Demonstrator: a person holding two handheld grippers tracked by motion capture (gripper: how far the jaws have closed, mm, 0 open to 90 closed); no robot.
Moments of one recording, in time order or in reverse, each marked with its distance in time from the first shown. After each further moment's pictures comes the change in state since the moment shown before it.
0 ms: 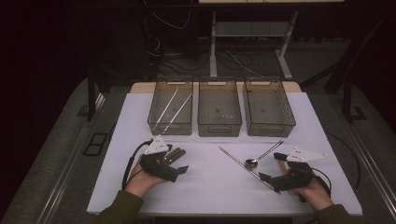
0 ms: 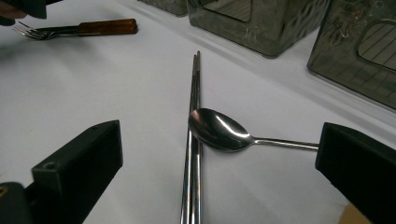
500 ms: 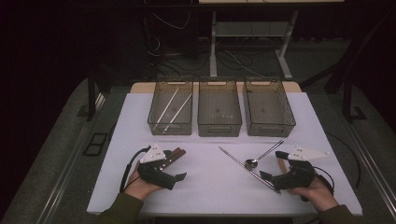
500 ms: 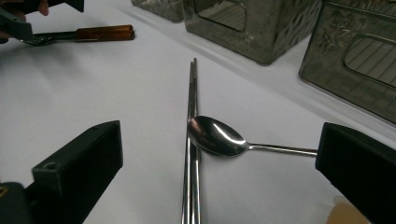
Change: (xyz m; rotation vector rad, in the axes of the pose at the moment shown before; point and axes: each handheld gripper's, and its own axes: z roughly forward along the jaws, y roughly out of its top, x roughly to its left) left arm -0.004 -0.015 -0.004 -0.028 -0.027 -0.011; right arm 0.004 0.009 -0.006 0.006 -0.017 -0.007
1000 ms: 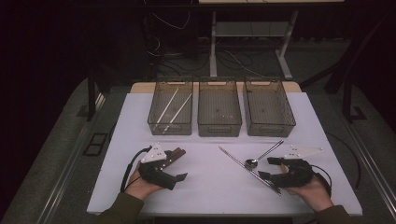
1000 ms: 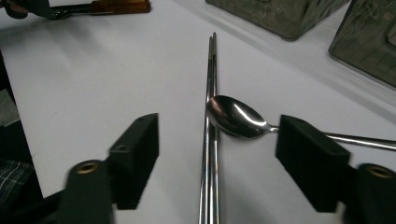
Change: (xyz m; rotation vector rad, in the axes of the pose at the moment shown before) left arm -0.001 0.000 0.003 0.013 -0.010 0.004; right arm 0.001 0.006 0.003 0.125 0.062 0.005
